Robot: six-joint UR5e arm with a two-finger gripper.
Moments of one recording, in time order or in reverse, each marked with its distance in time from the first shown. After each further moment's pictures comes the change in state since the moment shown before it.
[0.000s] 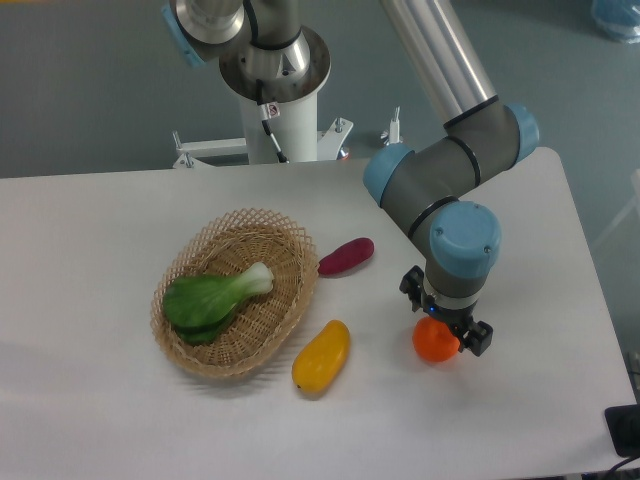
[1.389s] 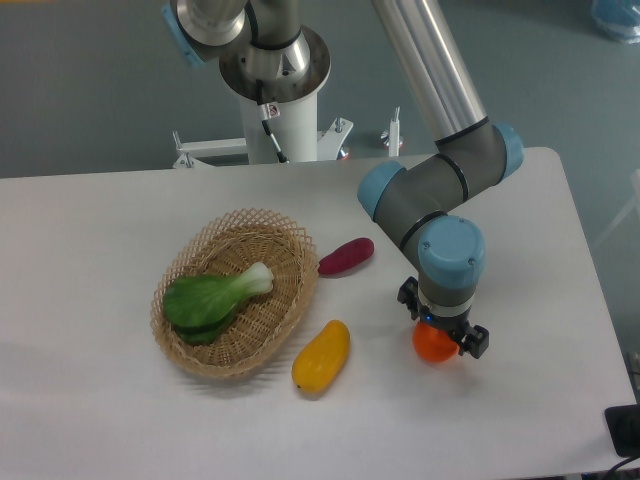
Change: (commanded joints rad) arm 0.002 -0.032 -0.035 0.072 0.034 -0.063
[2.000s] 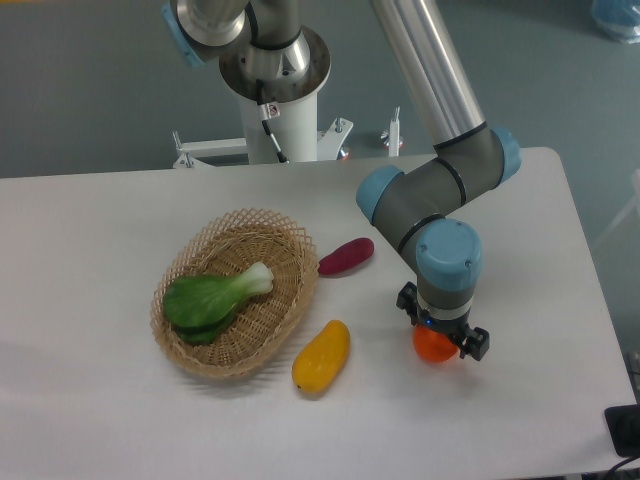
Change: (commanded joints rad) arm -0.002 -0.005 -0.018 0.028 0.000 -0.018
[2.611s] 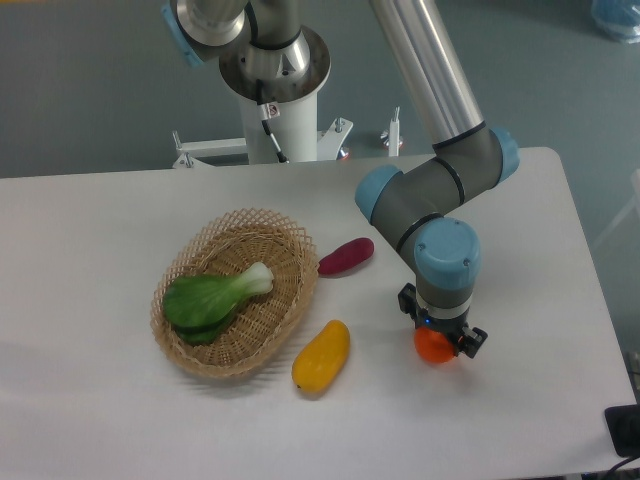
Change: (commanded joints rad) arm 0.000 0.005 0.005 -0.005 -0.002 0.011
